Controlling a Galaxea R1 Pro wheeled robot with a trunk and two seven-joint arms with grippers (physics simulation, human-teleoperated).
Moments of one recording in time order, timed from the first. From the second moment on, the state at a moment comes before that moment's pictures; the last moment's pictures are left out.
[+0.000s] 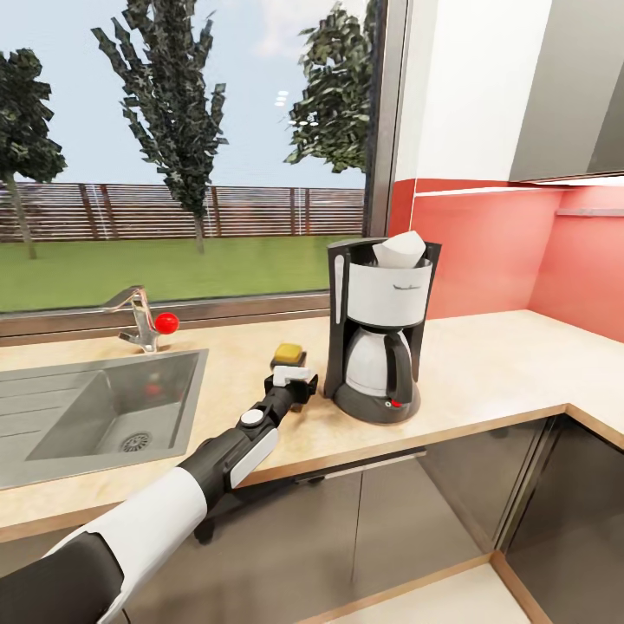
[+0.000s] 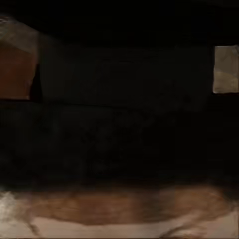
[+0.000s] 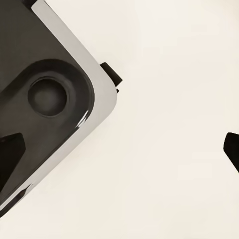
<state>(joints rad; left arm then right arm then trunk) -0.90 -0.06 -0.77 -0.68 0.65 -0.07 0.20 -0.08 -0.23 -0.37 0.01 1.11 -0.37 0.23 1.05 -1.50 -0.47</state>
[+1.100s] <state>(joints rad) -0.90 -0.06 -0.76 -0.68 0.65 -0.07 0.20 -0.08 -0.23 -0.37 0.01 1.11 -0.37 0.23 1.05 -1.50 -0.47</state>
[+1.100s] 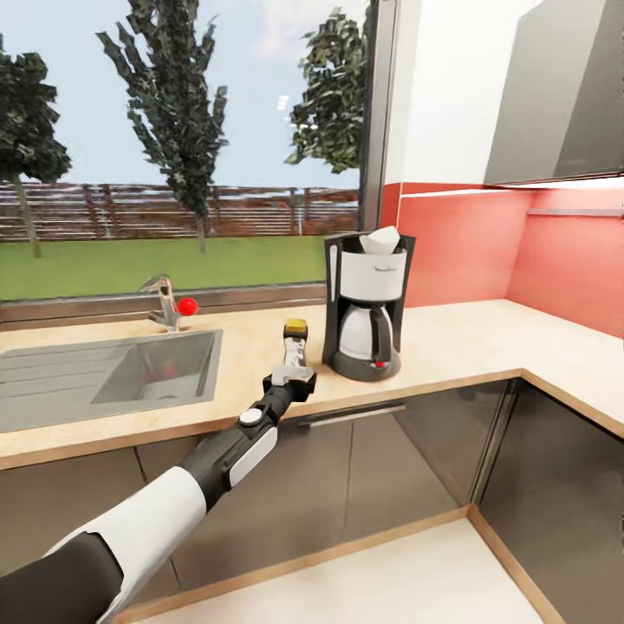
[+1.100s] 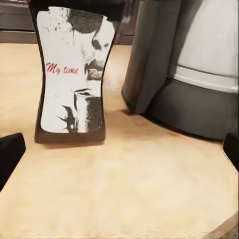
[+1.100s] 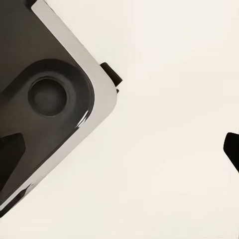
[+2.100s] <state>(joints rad) -0.88 -0.06 -0.76 -0.89 0.65 -0.07 0.18 -0.08 -0.23 -0.37 0.01 1.11 -0.37 0.23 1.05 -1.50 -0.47</state>
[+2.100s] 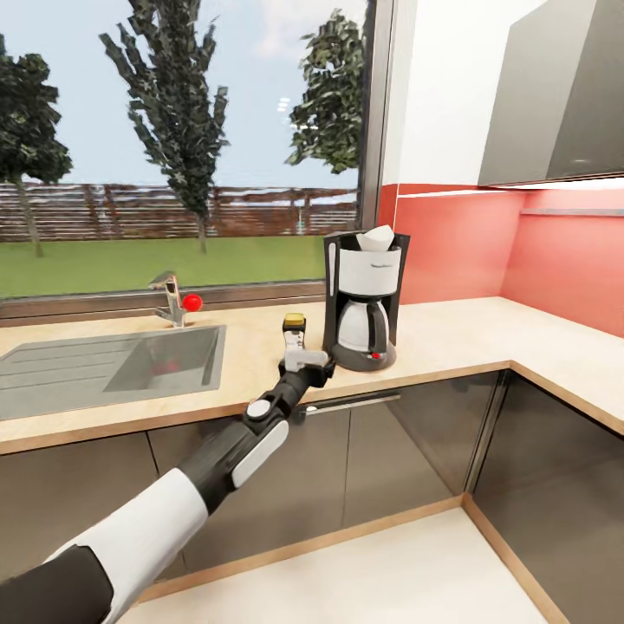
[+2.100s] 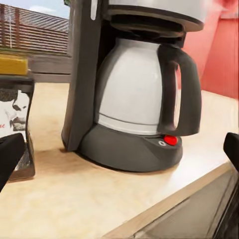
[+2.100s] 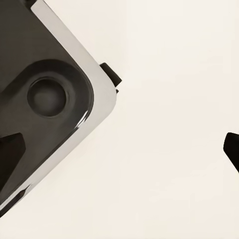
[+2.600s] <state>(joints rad) -0.71 0.05 -0.81 -1.00 0.65 -0.07 -0.21 -0.08 -0.23 -0.37 0.01 1.11 -0.37 0.23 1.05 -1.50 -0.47</state>
